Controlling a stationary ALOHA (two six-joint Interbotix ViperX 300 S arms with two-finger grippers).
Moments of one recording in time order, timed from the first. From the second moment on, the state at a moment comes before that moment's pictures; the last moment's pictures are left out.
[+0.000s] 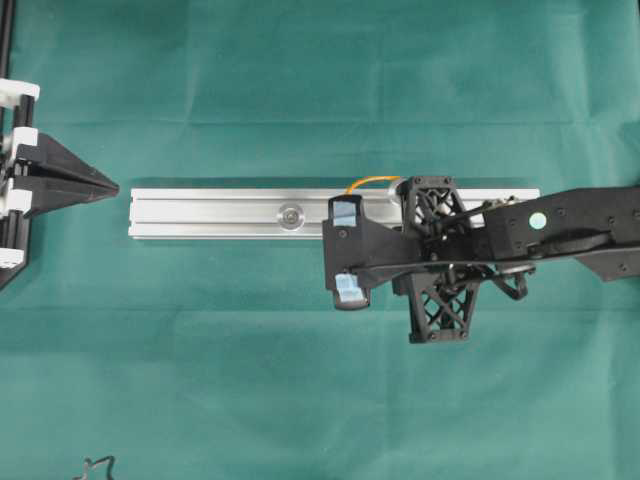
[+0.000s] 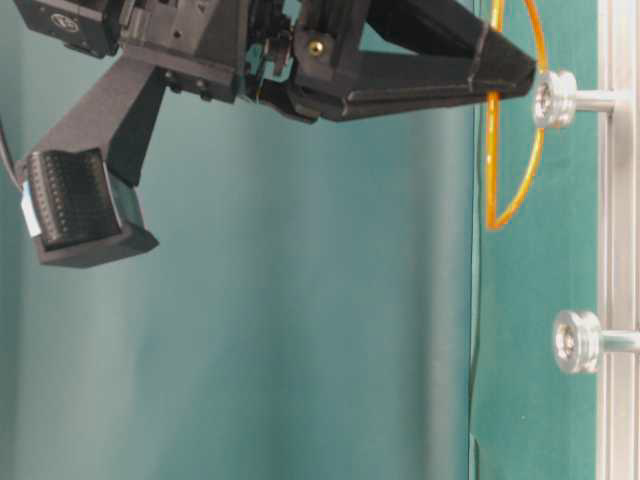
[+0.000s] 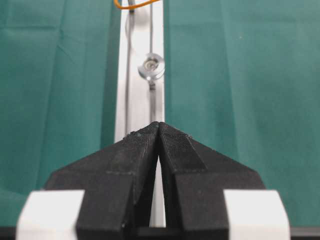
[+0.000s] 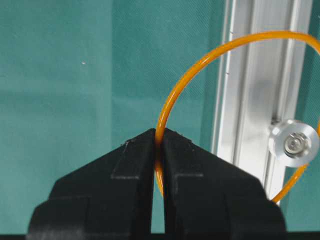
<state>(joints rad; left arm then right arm) -0.02 -0.96 0.99 0.03 0.46 -0.01 0.18 0.01 0.33 -0.08 0.88 0.33</state>
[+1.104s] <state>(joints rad) -0.04 -0.96 0.98 0.03 0.46 -0.01 0.26 0.01 0.32 -0.08 0.88 0.41</state>
